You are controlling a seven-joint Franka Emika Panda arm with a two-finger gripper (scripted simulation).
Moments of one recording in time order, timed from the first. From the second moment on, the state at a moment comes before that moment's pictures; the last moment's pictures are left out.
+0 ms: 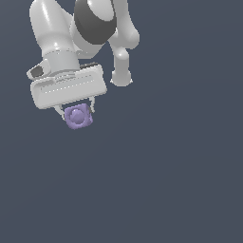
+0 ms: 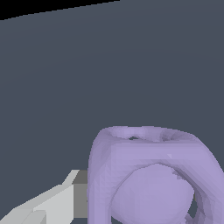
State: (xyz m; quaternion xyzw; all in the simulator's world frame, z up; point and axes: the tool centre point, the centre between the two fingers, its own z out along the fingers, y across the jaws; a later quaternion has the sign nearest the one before) arm 0.055 -0.128 0.332 -0.92 -0.09 -0.36 0.10
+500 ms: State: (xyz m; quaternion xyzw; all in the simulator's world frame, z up) arm 0.060 -0.166 0.399 -0.89 -0.12 -0.43 0.12
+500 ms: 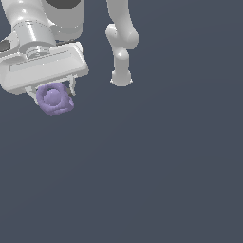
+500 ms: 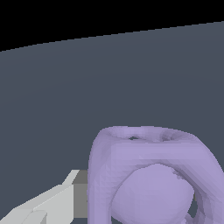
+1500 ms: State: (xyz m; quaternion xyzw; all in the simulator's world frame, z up) arm 0.051 -0.232 0.497 -0.82 -0.16 -0.53 0.16
